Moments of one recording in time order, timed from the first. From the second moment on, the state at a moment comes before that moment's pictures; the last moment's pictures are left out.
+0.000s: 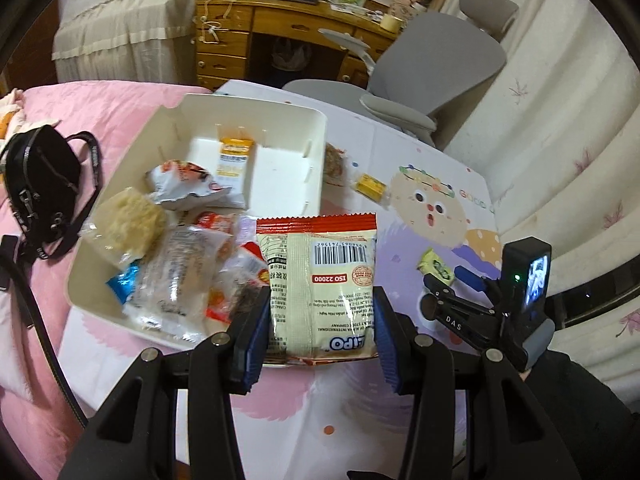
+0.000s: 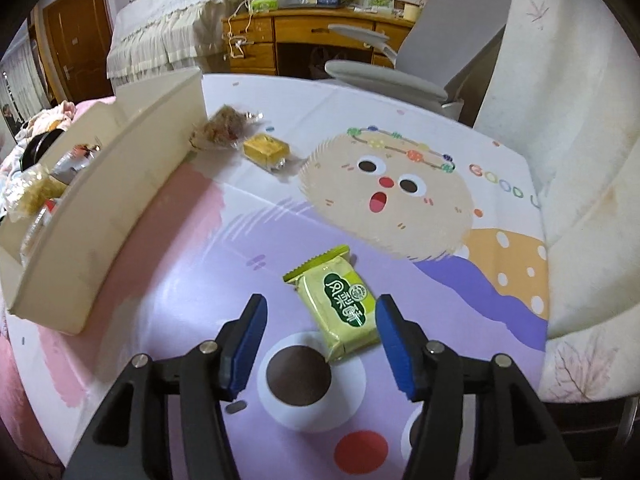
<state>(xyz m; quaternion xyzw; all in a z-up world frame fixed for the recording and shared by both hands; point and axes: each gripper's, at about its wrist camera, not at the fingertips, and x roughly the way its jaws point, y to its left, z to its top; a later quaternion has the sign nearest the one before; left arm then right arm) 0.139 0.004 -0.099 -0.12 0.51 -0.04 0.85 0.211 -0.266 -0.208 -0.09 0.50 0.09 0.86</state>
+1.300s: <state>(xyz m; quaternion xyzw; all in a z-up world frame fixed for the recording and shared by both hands) 0.152 0.113 -0.079 -0.11 0.50 -0.11 0.85 0.168 -0.208 -0.215 -0.01 0.60 0.01 0.80</state>
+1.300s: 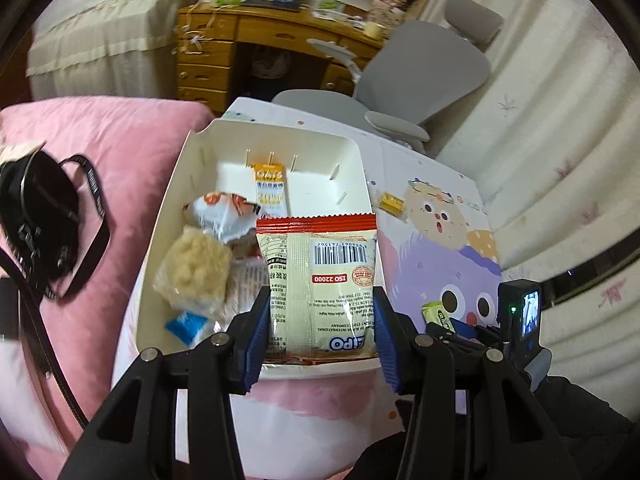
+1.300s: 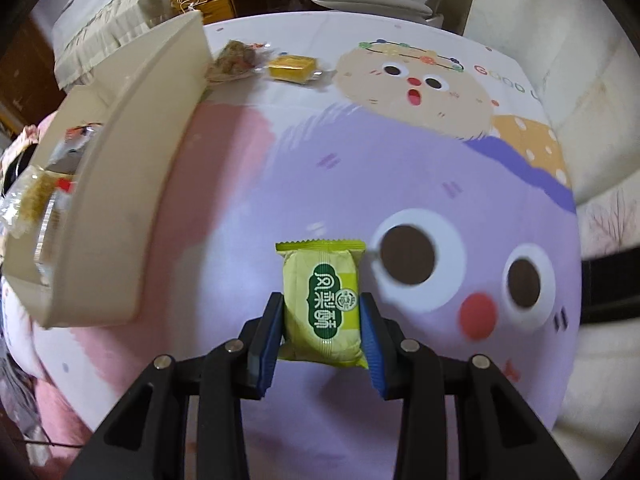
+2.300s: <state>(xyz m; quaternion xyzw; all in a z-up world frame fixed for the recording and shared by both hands) 0.195 0.180 -0.082 -0.03 0.49 -0.29 0.82 0.143 -0.054 -0.113 0.11 0.46 0.04 0.88</state>
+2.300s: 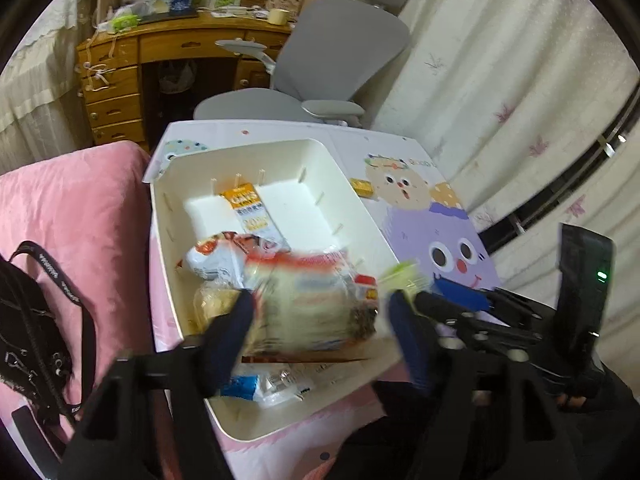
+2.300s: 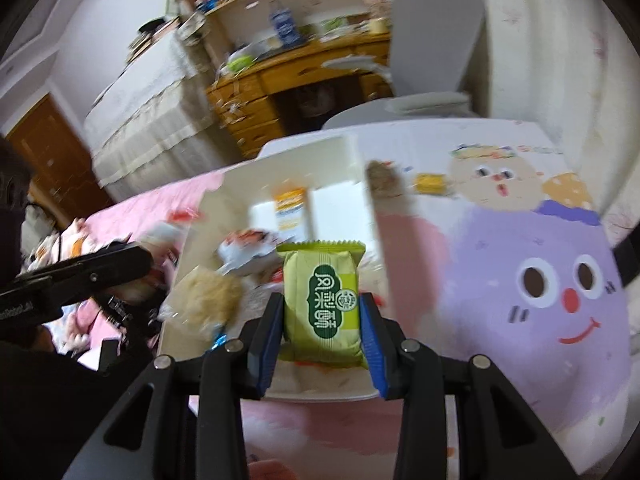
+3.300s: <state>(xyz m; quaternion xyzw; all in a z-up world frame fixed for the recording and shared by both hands) 0.175 0.140 -0.130 -0.09 0.57 -0.29 0.76 0.077 -0.119 -0.154 0.19 0.57 -0.07 0.79</state>
